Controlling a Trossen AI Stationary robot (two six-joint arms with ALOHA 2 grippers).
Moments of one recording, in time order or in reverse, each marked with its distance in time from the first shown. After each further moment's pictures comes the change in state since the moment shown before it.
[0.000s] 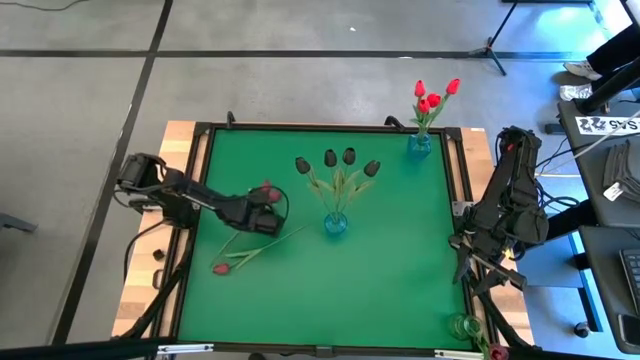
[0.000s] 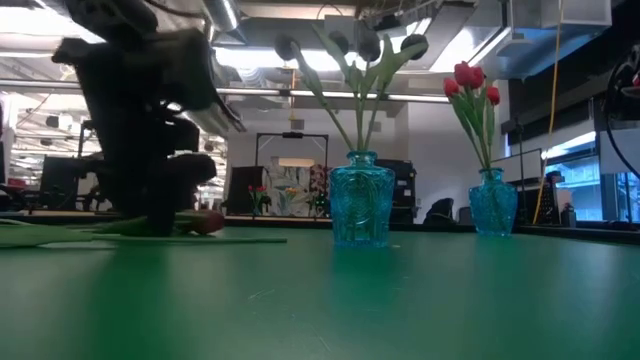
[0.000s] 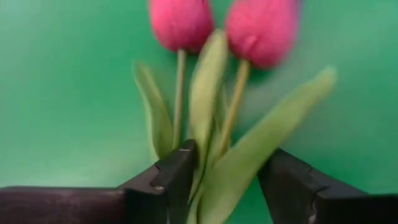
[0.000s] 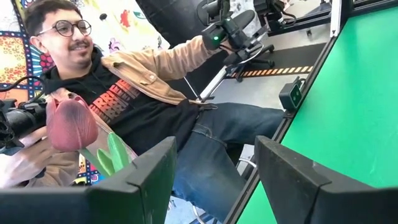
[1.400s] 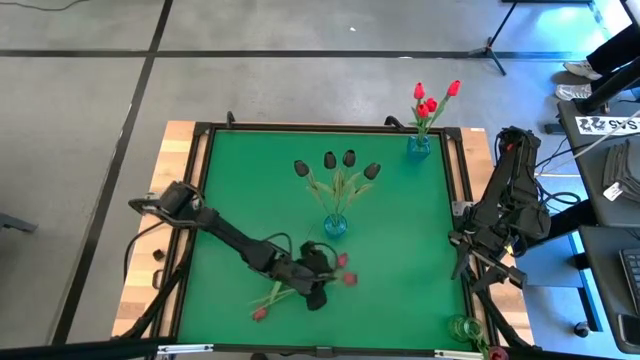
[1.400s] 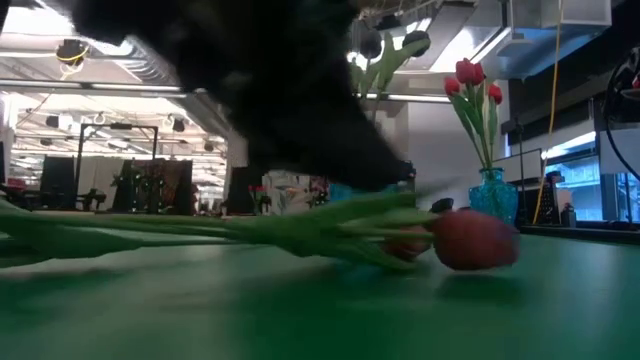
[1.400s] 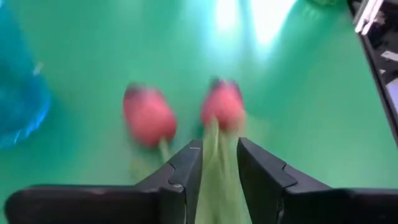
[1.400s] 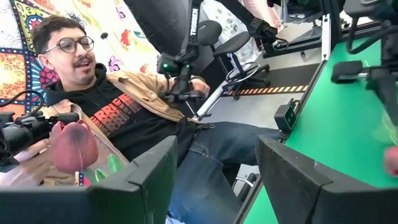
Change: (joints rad) left arm -0.284 0.379 0.388 0.855 0.063 0.717; right arm 0.000 -0.010 0.000 0.051 0.060 -0.039
